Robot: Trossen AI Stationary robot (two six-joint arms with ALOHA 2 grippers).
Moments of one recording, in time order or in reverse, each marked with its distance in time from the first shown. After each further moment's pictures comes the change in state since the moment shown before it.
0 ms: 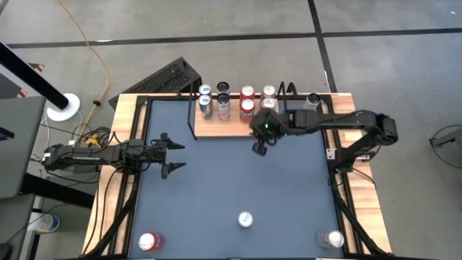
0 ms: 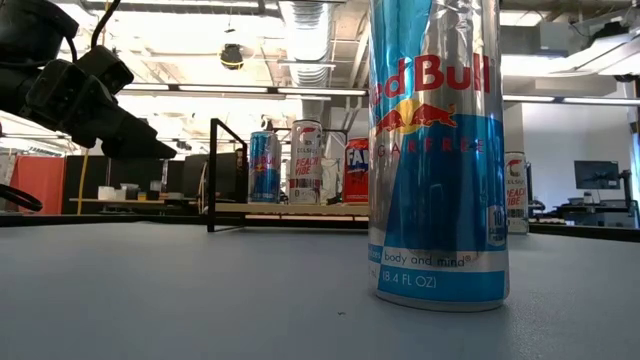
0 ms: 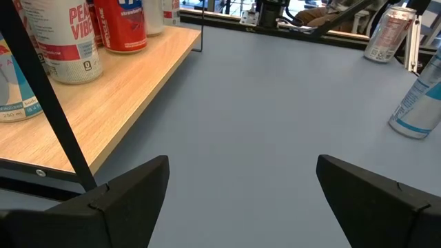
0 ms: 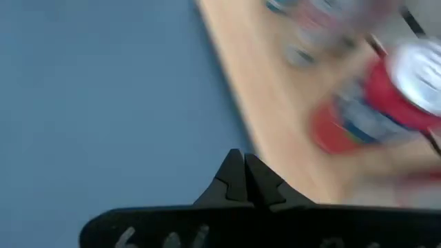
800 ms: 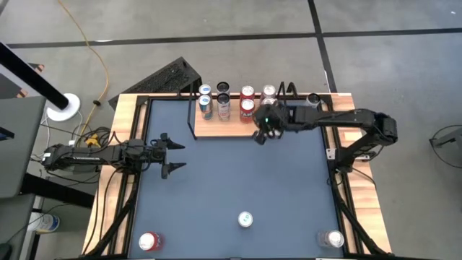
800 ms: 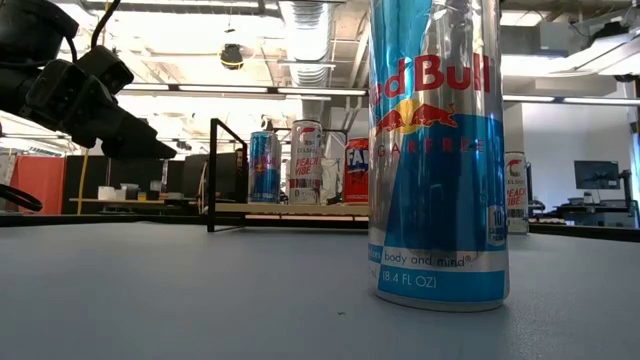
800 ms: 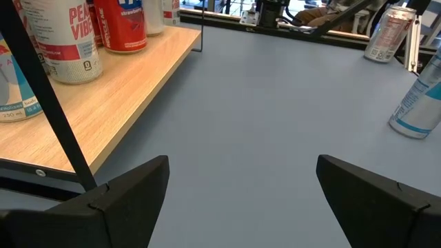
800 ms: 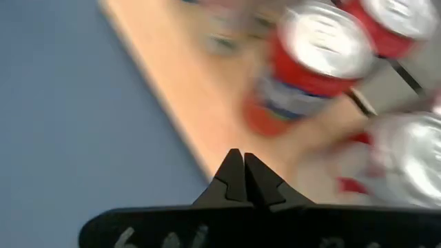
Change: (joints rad) left arm 0.000 0.000 0.000 0.000 0.000 0.000; right arm -0.101 0.000 -0.058 0.000 0.185 0.092
